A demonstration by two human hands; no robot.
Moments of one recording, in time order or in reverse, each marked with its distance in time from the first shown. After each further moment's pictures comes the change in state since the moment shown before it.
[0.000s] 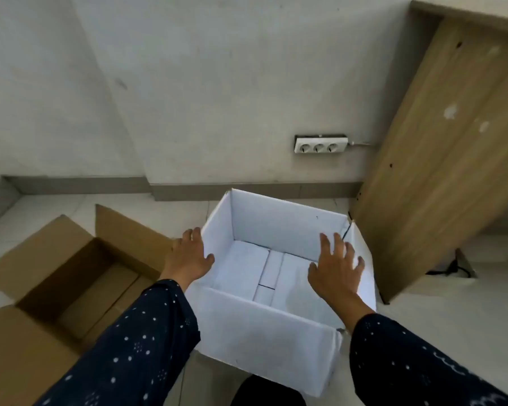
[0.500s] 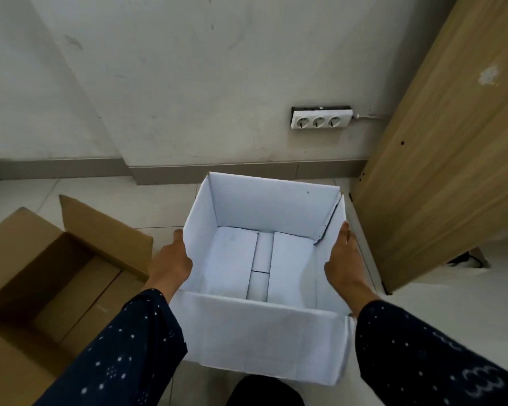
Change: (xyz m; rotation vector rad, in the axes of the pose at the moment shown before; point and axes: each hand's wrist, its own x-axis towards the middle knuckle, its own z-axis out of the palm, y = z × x) left_hand 0.043 -0.012 0.041 -0.182 -0.045 -0.144; right_hand 0.061 0.035 0.044 0.305 -0.091 0.163
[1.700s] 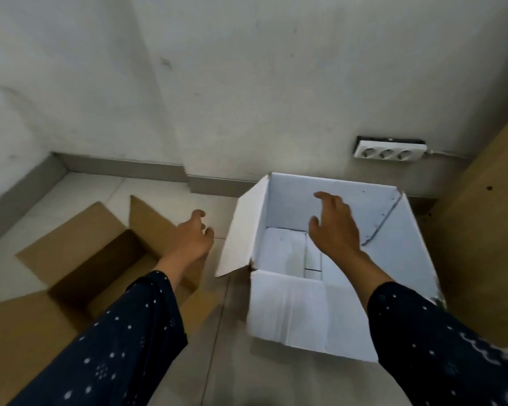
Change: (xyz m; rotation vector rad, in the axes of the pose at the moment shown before) left_hand 0.043 -0.044 -0.079 -0.279 0.178 0.012; right_hand 0.041 -0.185 -0.014 0.081 0.079 -0.469
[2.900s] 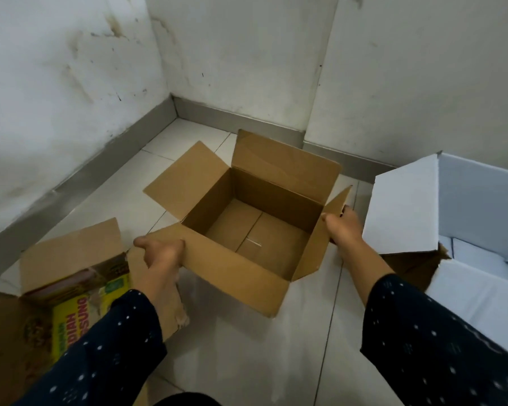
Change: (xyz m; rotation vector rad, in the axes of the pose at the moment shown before) left_hand -0.069 -0.355 -0.116 -0.649 0.533 -0.998; right_hand -0.077 -0.251 0.219 0.567 -0.327 0.482
